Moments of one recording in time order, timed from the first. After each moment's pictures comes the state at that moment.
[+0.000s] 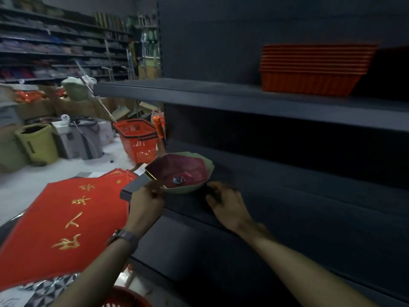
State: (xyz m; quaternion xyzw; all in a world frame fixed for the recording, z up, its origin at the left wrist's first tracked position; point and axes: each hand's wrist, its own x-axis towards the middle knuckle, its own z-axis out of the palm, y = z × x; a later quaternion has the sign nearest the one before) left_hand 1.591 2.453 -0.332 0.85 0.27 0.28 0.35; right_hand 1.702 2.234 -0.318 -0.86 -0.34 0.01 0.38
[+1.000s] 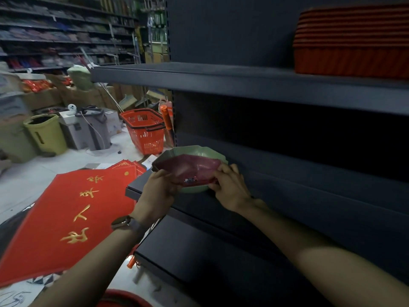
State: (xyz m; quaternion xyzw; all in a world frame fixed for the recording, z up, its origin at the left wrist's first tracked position) left_hand 1.627 2.492 -0.338 0.94 0.07 0.28 0.19; right_hand 1.769 2.299 -0.334 -0.89 -0.41 -0.04 0.20
